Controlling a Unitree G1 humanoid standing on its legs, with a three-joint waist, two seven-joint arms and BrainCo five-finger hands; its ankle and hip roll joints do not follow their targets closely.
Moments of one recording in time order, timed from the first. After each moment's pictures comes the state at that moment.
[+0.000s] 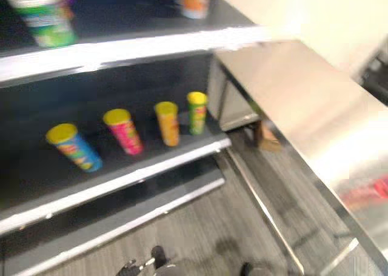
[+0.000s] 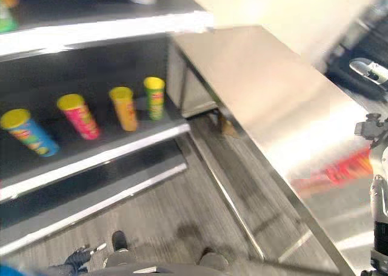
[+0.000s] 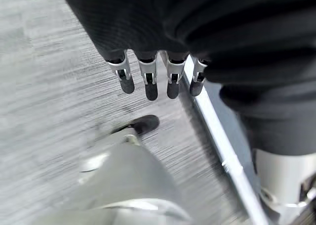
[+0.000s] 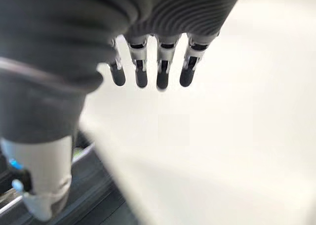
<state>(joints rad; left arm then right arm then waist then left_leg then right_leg) 0.17 0.32 0.02 1.04 -0.23 0.00 -0.02 -0.06 -0.97 -0.52 -0.14 0.42 -0.20 -0.18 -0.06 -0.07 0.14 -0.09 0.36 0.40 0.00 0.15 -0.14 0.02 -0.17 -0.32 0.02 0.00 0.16</state>
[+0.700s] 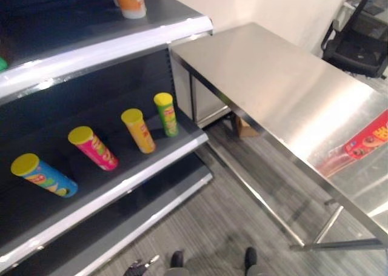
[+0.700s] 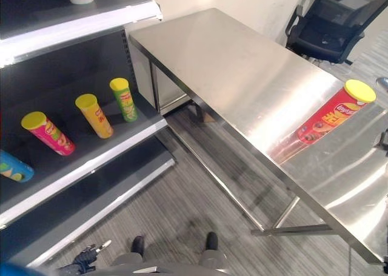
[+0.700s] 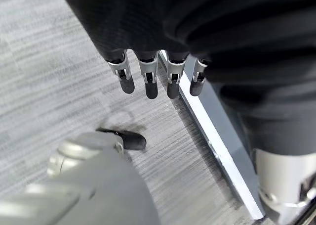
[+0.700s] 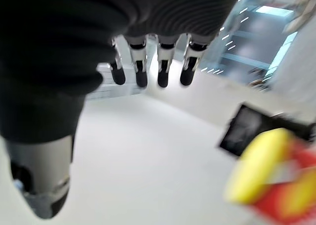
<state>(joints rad) 0.13 0.32 -0.01 1.07 -0.29 -0.02 -0.01 0.00 -0.90 -0.50 0.12 0.43 -0.17 -0.23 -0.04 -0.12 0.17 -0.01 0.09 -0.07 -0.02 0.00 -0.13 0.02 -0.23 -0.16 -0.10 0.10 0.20</state>
